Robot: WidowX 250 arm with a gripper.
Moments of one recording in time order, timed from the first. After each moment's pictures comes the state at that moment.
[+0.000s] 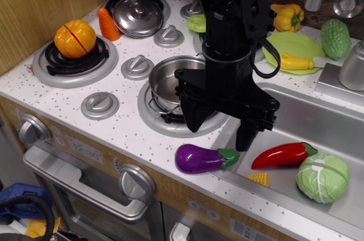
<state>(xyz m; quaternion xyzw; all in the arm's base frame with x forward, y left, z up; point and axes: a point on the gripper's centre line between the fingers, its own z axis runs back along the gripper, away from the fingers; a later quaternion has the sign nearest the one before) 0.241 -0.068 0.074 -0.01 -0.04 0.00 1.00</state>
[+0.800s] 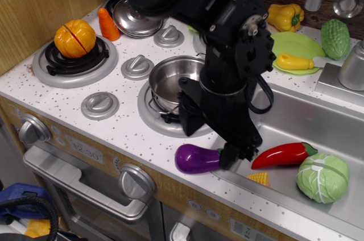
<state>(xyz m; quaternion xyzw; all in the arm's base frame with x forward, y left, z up) 0.239 -0.065 0.053 0.04 -0.08 -0.17 0.98</state>
